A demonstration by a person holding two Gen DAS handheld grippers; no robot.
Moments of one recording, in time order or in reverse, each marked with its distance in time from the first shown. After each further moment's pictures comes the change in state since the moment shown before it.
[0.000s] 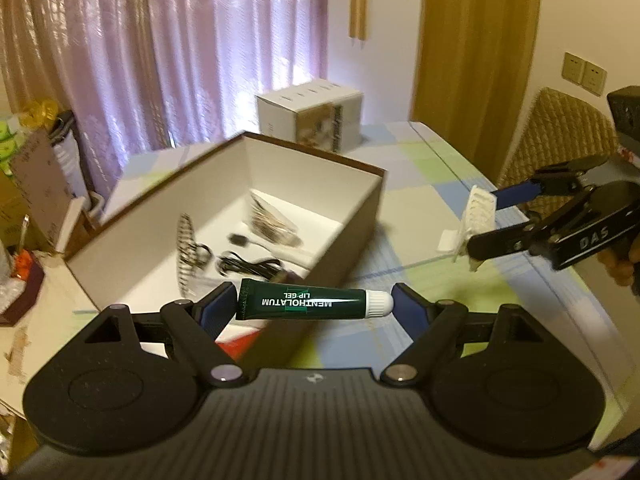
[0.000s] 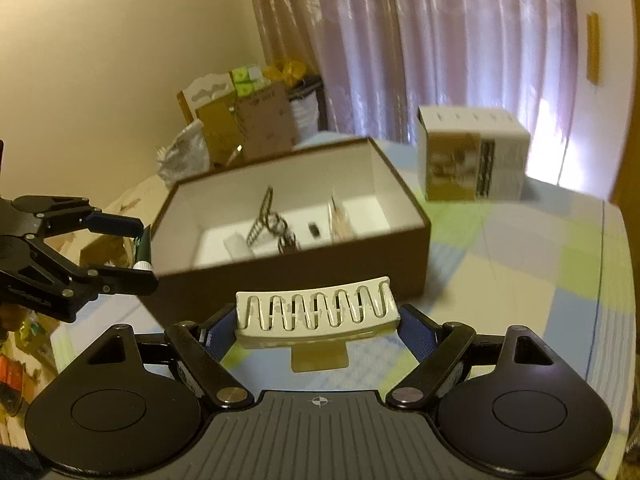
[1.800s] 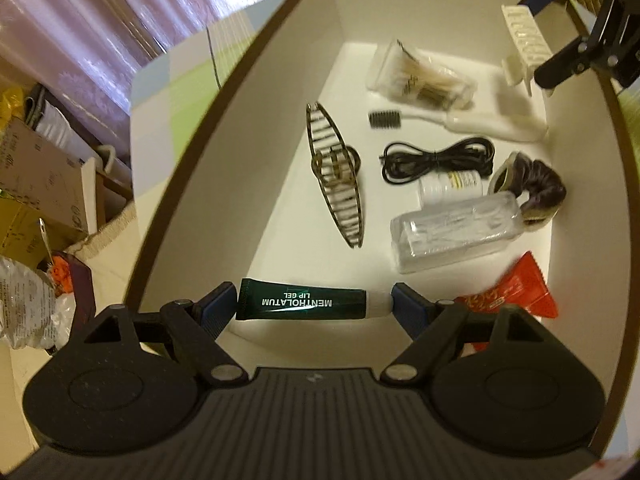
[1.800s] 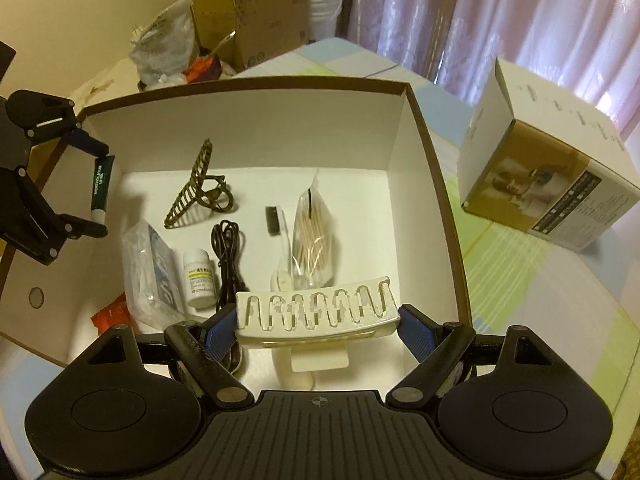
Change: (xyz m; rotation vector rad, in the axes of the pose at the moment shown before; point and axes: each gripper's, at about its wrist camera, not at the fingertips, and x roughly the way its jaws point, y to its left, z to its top) left arm 0.174 0.145 0.005 0.306 0.493 0.058; right arm 0.208 -0.025 0.081 -0.195 0.395 -0.060
